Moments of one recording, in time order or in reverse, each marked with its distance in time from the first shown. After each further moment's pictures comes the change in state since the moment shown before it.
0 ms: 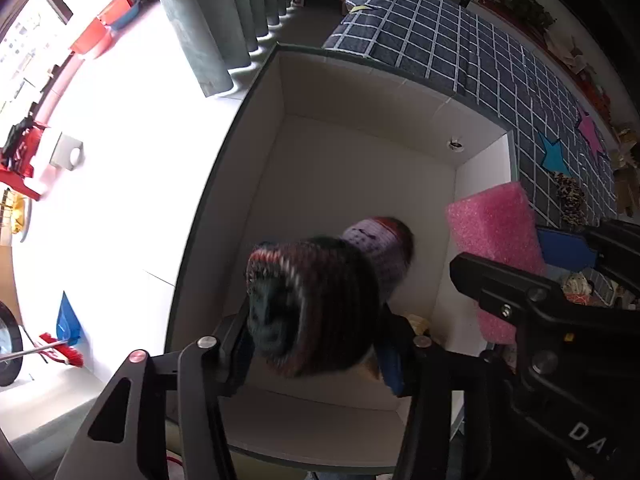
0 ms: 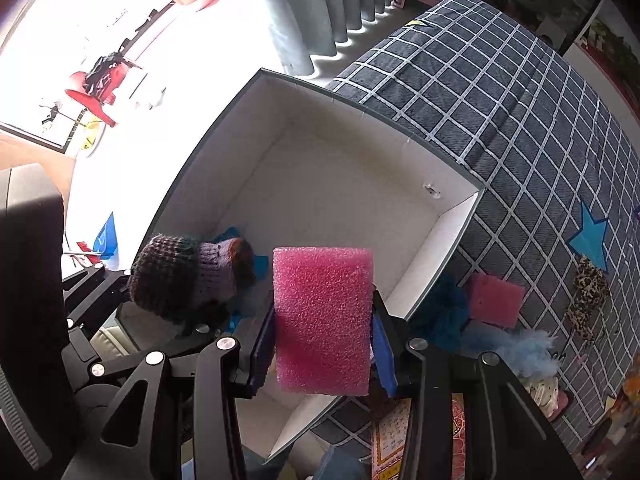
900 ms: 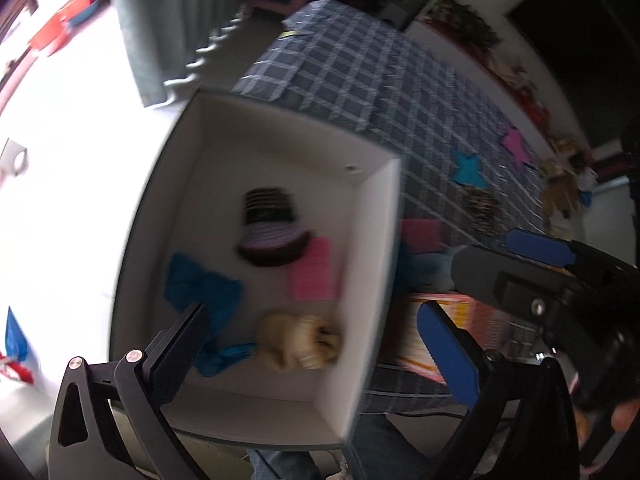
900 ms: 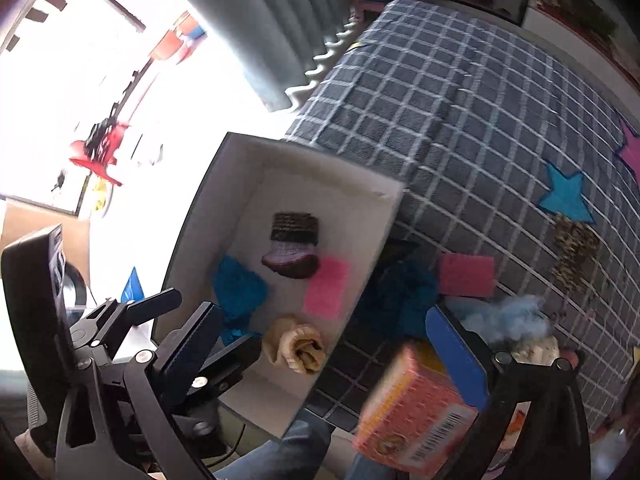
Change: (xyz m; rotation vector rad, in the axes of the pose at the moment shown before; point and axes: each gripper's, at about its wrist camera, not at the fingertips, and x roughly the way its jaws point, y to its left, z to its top) left arm -0.036 -0.033 0.011 0.032 -0.033 -0.301; right arm -0.068 -0.060 -0.028 0.217 -0.121 0.063
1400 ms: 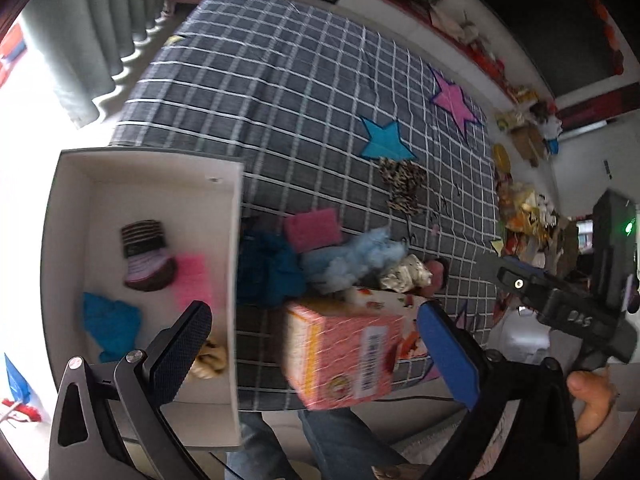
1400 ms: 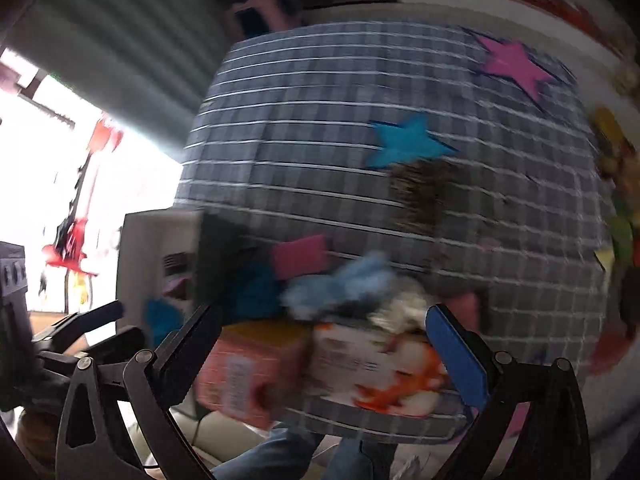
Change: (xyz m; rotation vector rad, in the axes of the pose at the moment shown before) left arm 0.018 -0.108 0.033 0.137 0.126 -0.082; right arm -0.065 -0.179 -0.059 0.374 -0.091 -0.095
